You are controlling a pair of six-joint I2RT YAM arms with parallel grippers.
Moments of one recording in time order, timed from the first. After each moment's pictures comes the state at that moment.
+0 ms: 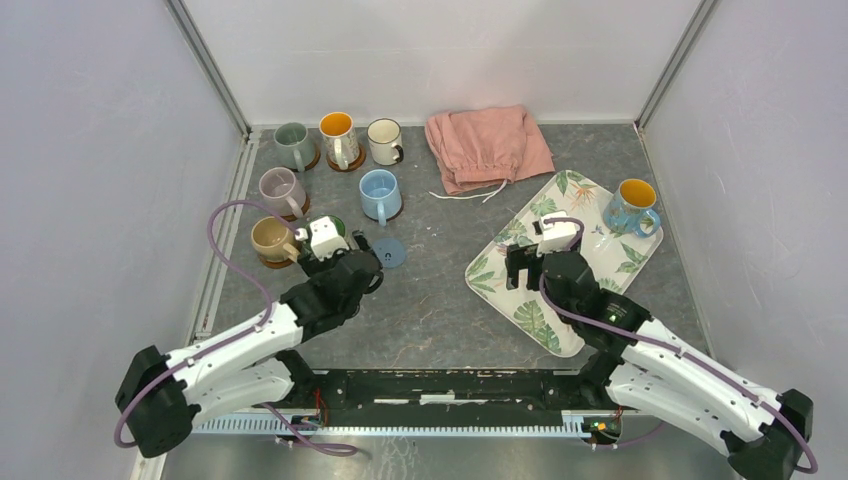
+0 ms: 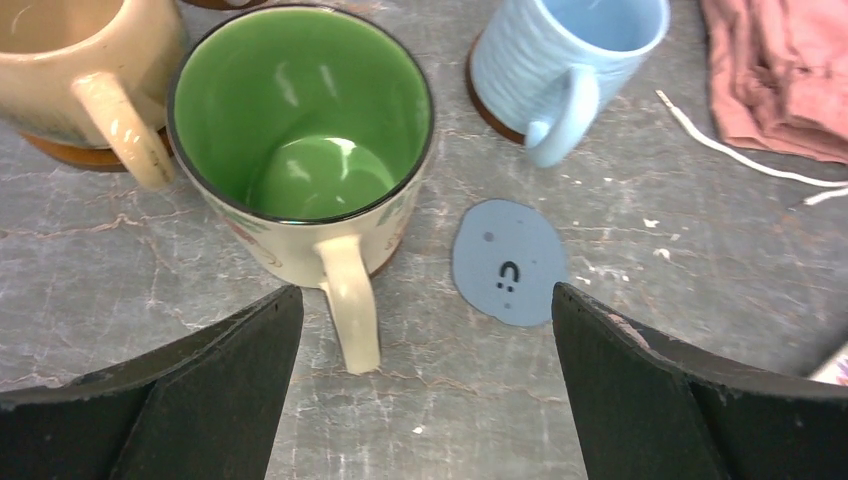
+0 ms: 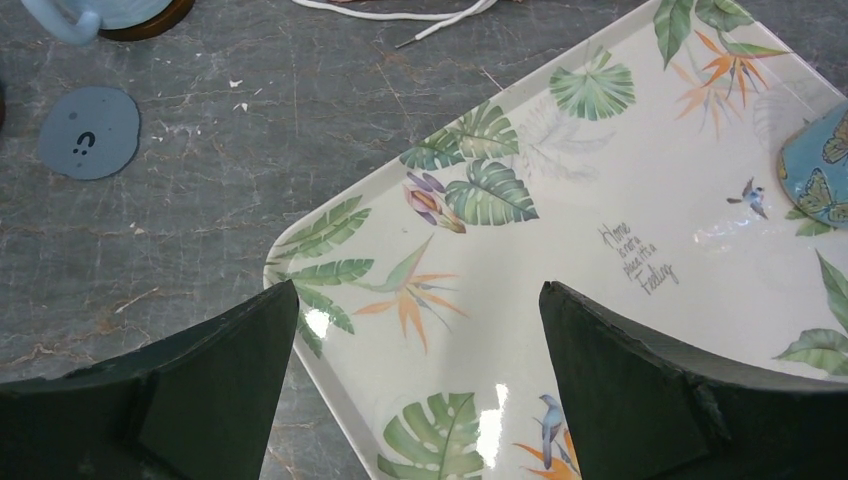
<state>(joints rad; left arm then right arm) -0.83 0.96 0.54 -0.29 -0.96 -0.85 0.82 0.71 0.58 -0.31 0.54 0.26</state>
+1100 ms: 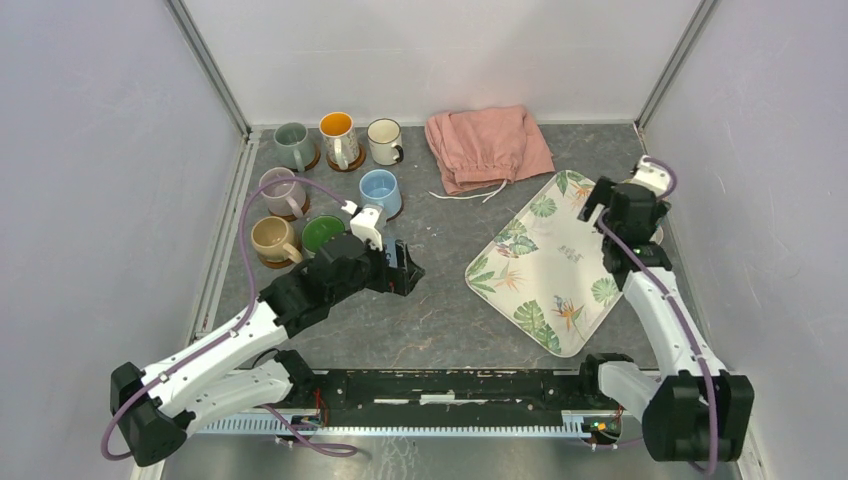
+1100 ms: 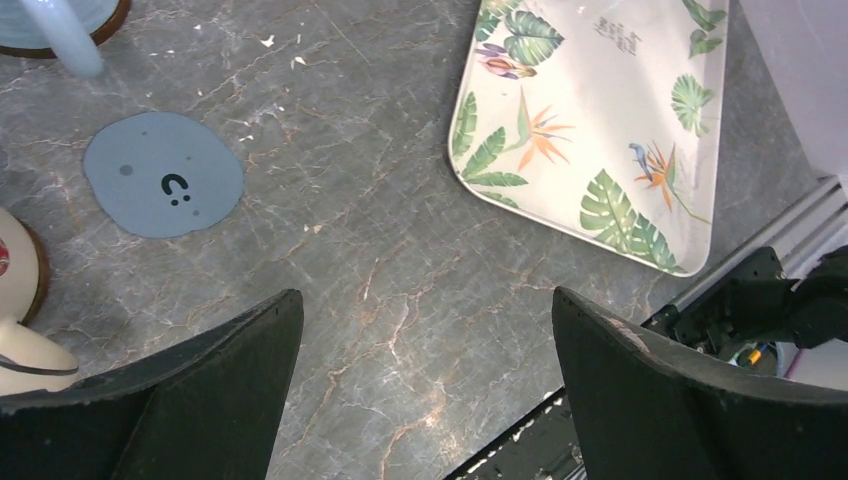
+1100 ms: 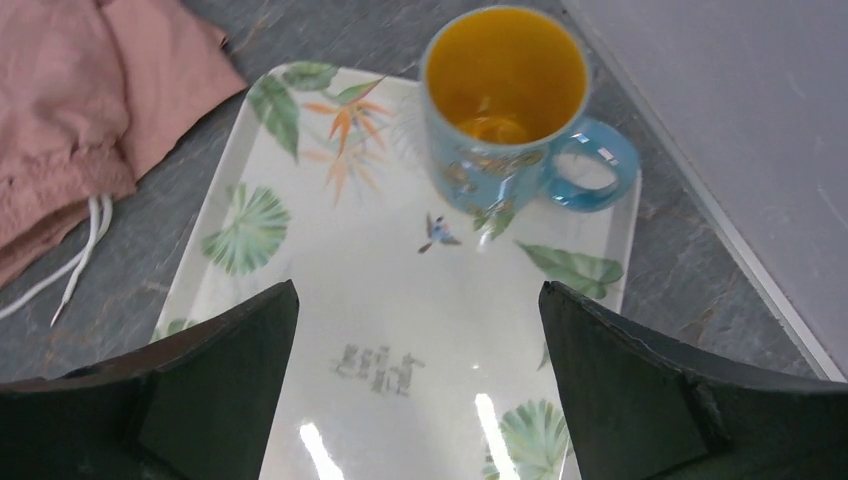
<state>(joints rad) -0.83 0.88 0.73 -0.33 -0.12 -0.49 0.06 1.03 0.74 -0.21 0.42 0.29</state>
